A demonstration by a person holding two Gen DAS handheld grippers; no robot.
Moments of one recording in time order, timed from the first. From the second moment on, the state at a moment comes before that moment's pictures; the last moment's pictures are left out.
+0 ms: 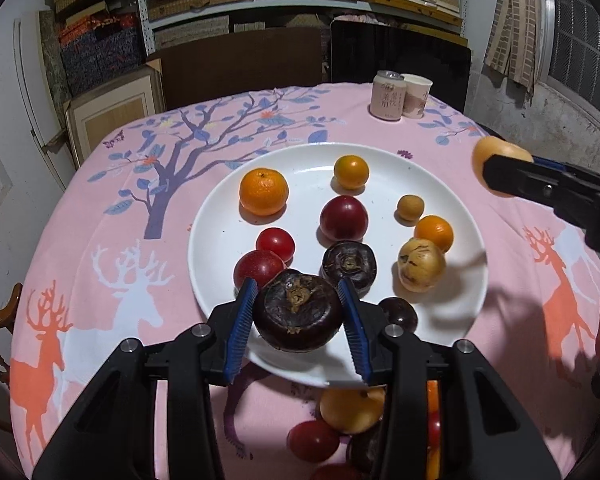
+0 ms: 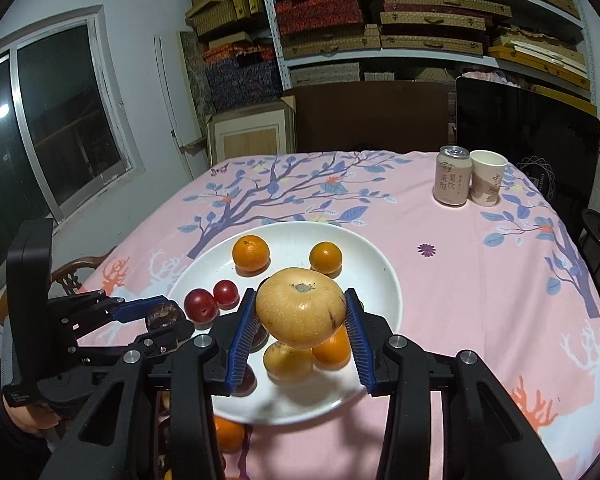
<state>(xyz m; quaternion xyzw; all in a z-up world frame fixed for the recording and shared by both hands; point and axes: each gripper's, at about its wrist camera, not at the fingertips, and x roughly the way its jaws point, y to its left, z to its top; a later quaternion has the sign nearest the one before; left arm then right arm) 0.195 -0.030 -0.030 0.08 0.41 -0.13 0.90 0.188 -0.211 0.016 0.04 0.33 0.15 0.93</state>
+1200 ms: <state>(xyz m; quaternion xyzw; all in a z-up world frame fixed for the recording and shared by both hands) 0.049 -0.004 -0.057 0.13 0.42 -0.17 0.88 0.072 -0.196 -0.060 0.01 0.43 0.21 0.88</state>
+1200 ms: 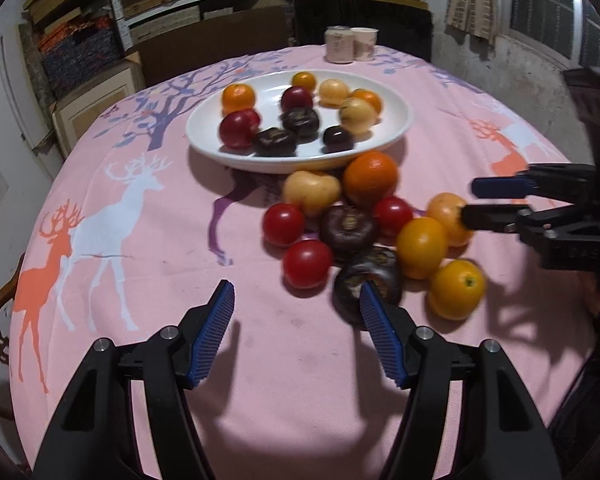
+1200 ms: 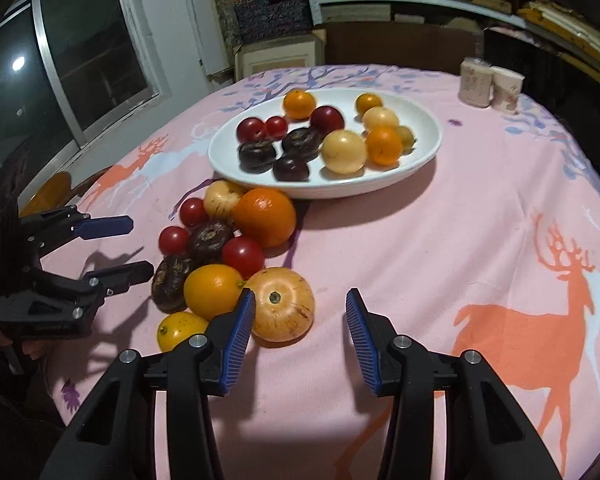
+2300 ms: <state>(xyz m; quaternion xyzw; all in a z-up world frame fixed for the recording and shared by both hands) 0.046 -0.027 -0.072 0.10 0.43 -0.20 0.88 0.069 -0.215 -0.070 0.11 0.42 0.28 0.86</state>
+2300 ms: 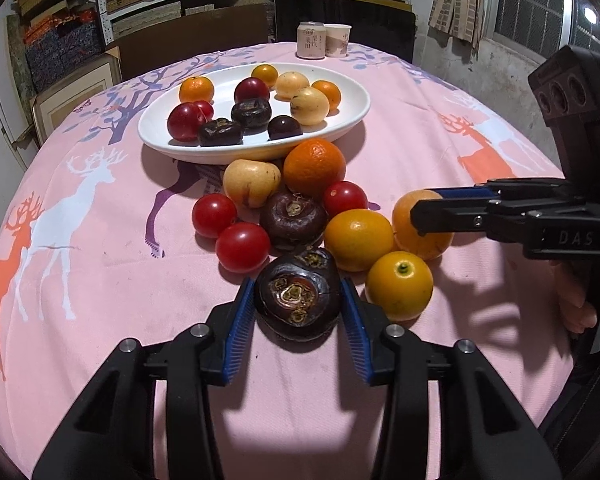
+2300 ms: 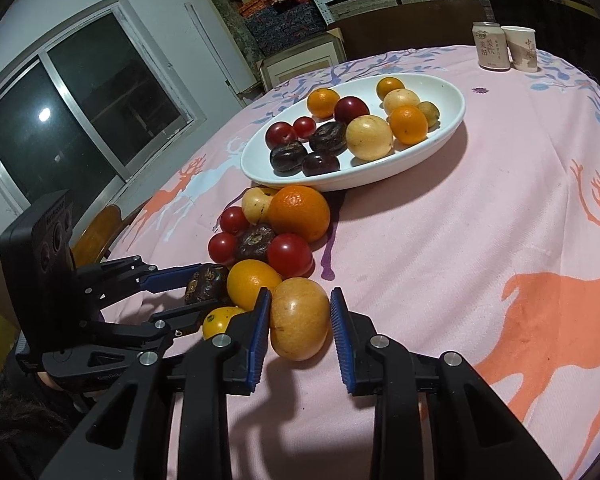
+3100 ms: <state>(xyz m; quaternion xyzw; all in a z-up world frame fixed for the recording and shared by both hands) 0.042 -0.001 -0.056 0.05 0.41 -0.19 0.89 0.067 -0.226 -0.066 0.13 0.41 0.26 0.86</state>
